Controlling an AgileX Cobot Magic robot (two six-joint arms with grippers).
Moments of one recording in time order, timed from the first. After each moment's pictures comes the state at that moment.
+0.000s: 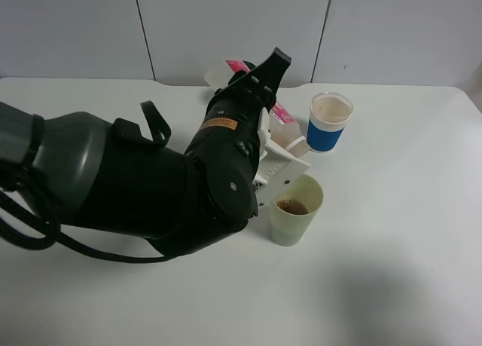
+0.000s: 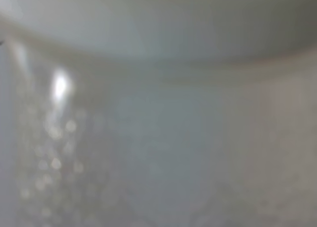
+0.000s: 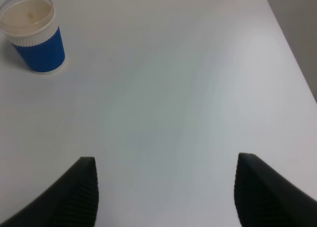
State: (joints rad) left arm -1.16 1.90 -0.99 -1.32 -1.14 2.89; right arm 0.07 0.00 -0.50 -0.13 1.07 0.09
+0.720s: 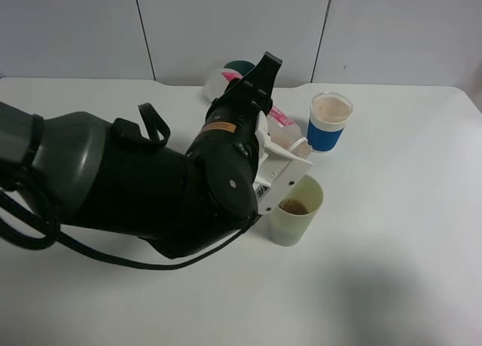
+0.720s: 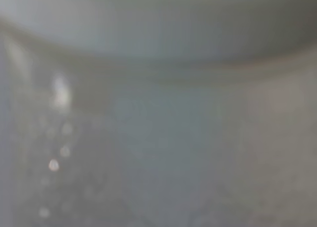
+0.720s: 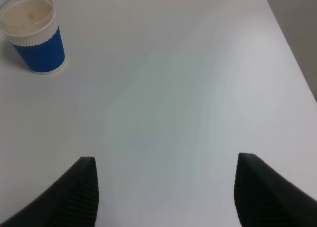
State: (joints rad) left arm -1.16 1.90 -0.99 -1.40 -1.08 2.78; right arm 0.07 0.00 -0.50 -0.13 1.07 0.09
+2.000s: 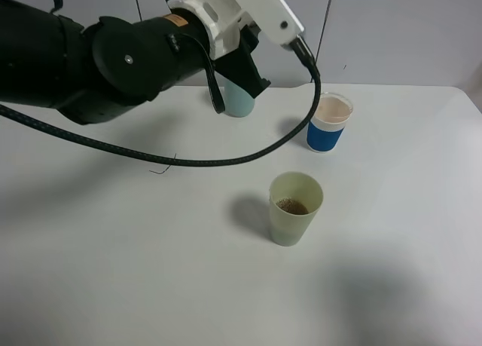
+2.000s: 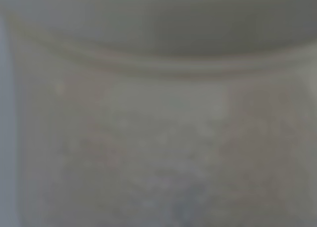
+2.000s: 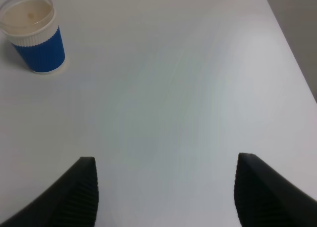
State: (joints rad) left arm -0.82 1.69 -0.99 -0.72 -0.63 1.20; right arm 0.07 0.00 -0.50 -0.13 1.07 0.09
